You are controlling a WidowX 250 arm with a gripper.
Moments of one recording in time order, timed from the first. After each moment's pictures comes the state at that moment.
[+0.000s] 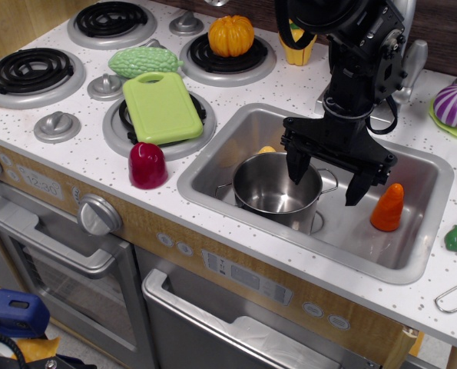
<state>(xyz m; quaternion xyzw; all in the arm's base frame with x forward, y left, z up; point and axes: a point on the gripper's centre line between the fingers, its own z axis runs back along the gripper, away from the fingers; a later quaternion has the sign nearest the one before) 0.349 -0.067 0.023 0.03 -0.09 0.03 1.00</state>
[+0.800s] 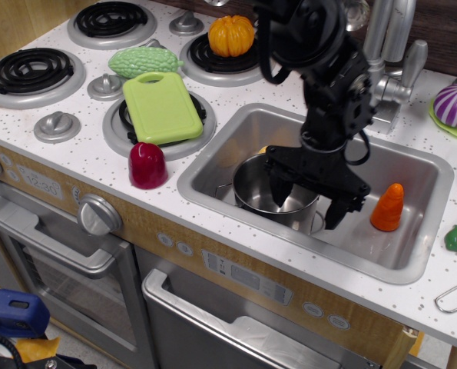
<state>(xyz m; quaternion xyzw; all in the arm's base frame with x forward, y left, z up) 0.341 -0.055 -0.013 0.03 -0.09 0.01 1.00</state>
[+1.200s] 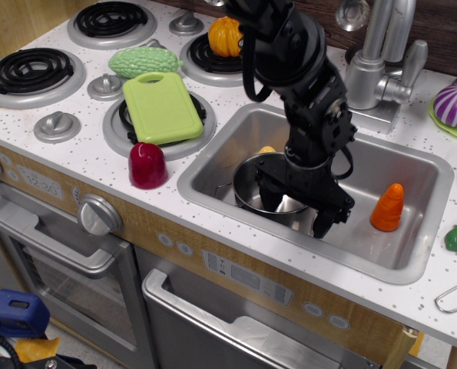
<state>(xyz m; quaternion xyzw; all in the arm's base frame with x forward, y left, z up) 0.340 -0.044 -0.032 0.02 -0.11 0.00 0.99</state>
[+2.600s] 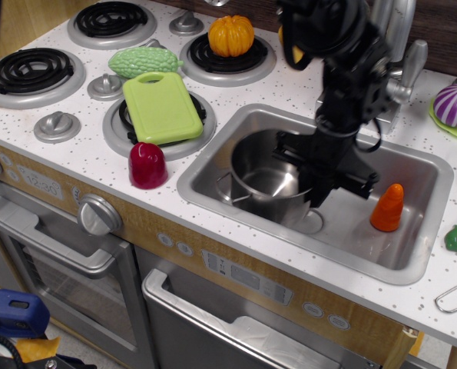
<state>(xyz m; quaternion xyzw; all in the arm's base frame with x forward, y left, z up) 0.354 -0.063 -0.001 0.05 -0.05 0.01 1.00</state>
